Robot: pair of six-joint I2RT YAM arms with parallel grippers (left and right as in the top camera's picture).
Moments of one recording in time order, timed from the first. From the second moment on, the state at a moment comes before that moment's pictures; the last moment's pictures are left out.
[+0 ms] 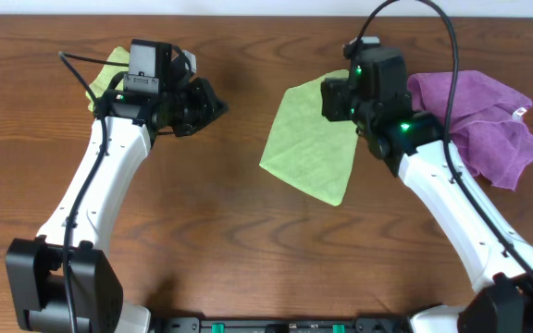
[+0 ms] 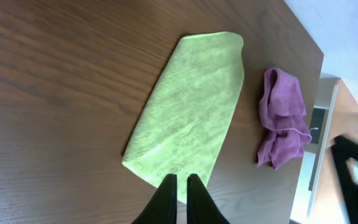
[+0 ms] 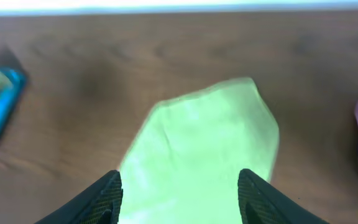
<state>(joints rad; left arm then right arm) -0.15 1.65 1.35 -0.66 0.55 -0.66 0.34 1.56 1.27 -0.48 0.04 0.27</state>
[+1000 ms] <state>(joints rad) -0.15 1.65 1.35 -0.66 0.62 -0.64 0.19 1.57 0.82 -0.43 -0.20 0.56</state>
